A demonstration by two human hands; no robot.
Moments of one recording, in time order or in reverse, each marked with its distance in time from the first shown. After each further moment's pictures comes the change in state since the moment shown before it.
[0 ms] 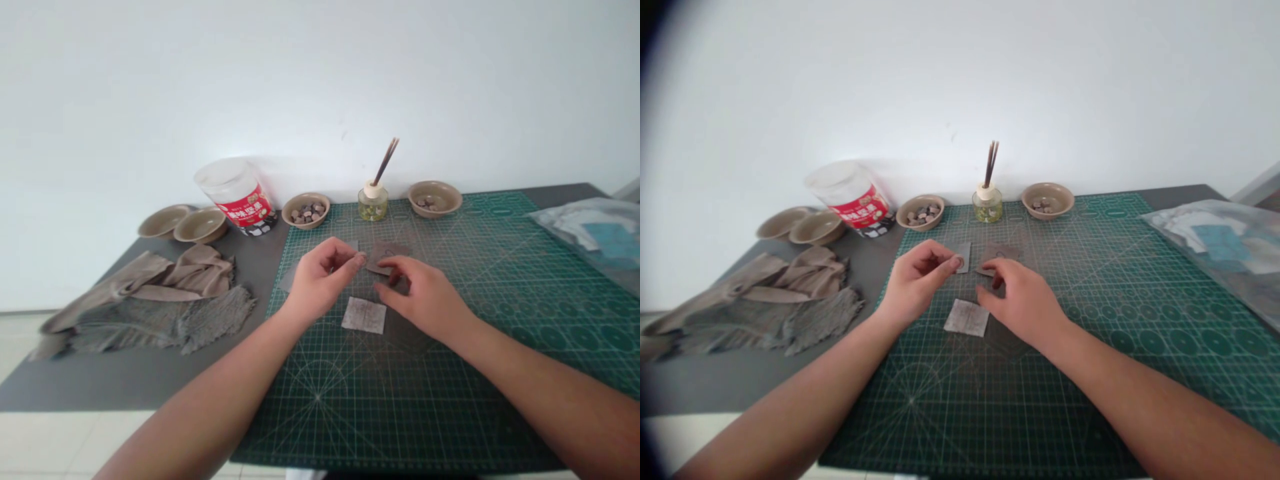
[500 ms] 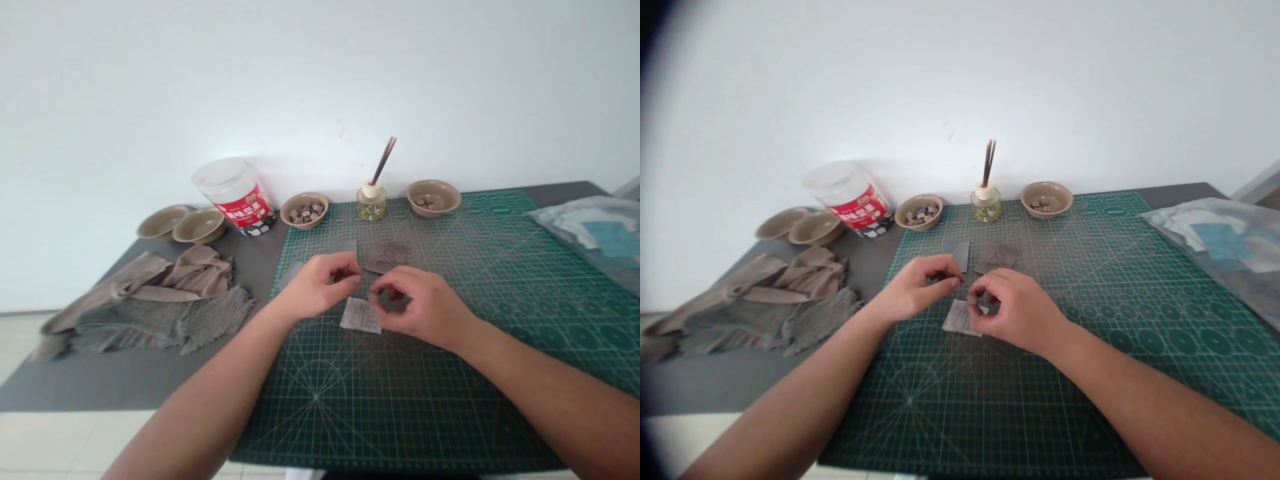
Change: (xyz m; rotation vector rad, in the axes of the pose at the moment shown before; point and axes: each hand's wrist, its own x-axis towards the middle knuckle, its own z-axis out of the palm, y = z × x) left_hand 0.008 0.010 -0.016 0.307 -0.456 0.015; right_hand -0.007 -0.001 -0.004 0.032 -0.060 -0.326
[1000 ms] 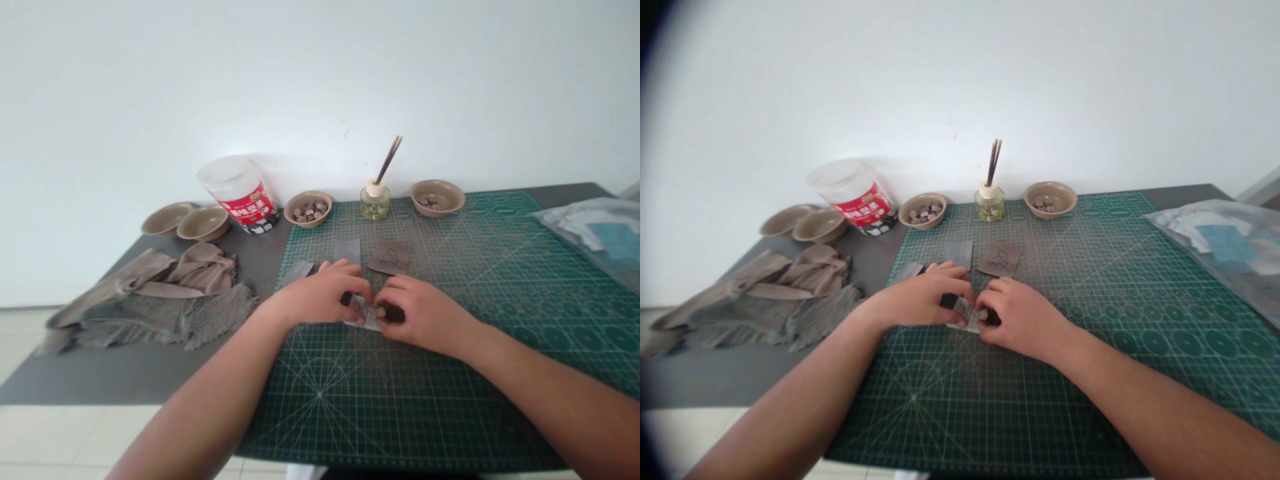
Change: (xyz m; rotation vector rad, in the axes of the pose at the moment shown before) left_hand -0.003 -0.001 -0.006 0.419 -0.375 0.064; right_hand -0.005 0.006 0.008 -0.110 -0.316 0.016
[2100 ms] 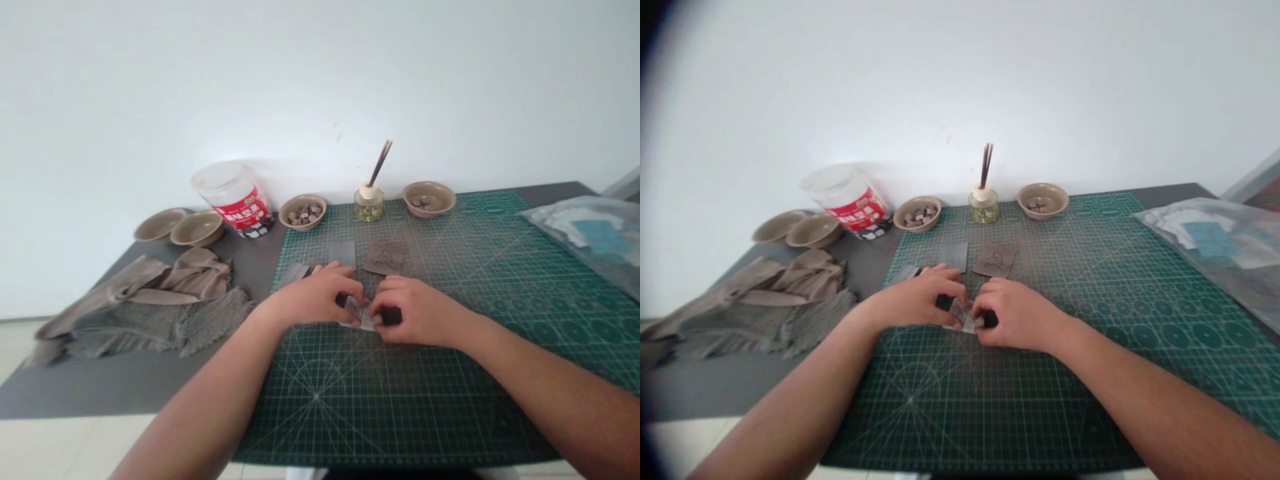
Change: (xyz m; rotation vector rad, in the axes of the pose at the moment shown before) left_hand 0.002 -0.002 0.000 -0.009 -0.044 -0.065; right_hand 0.004 0.010 -0.012 0.087 -0.044 -0.036
